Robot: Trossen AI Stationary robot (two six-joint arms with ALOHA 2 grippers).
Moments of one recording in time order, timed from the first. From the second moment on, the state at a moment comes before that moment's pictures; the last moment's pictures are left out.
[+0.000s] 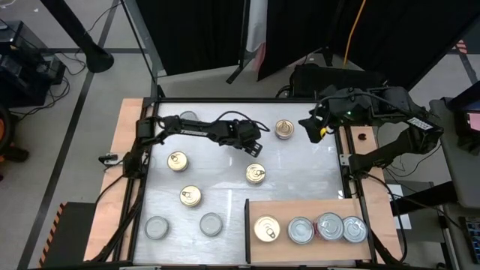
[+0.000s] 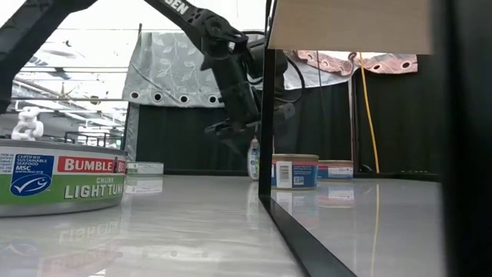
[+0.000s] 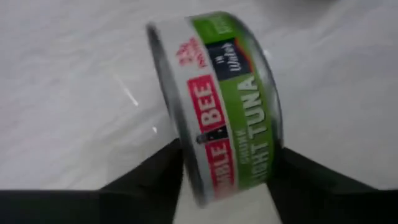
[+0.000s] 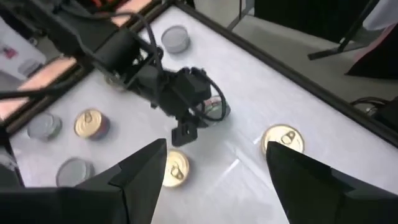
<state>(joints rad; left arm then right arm) 0.19 2.07 1.52 -0.55 -0.19 -0.73 -0.02 1.27 1.85 -1.39 0.33 0.70</state>
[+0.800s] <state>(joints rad) -0.33 1.66 1.76 -0.32 -0.32 0.30 -0.02 1.10 1.85 -1.54 0.55 0.63</state>
